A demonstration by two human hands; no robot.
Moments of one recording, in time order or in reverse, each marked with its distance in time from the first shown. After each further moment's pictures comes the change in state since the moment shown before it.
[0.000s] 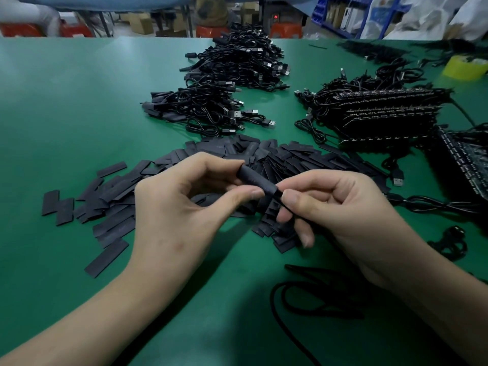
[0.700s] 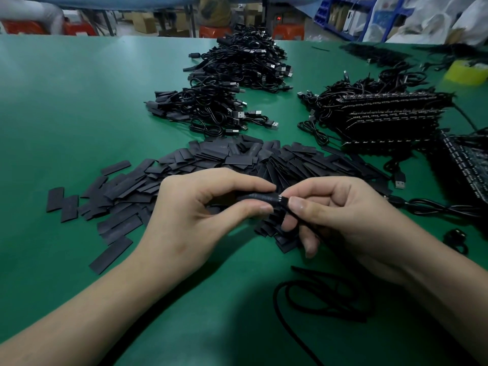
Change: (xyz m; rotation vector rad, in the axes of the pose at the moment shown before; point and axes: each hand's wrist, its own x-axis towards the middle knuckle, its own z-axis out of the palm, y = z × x) left_hand 0.005 -0.002 -0.007 0.070 -0.241 0.129; right_hand 0.002 -0.001 -0.010 0.007 -0.128 0.132
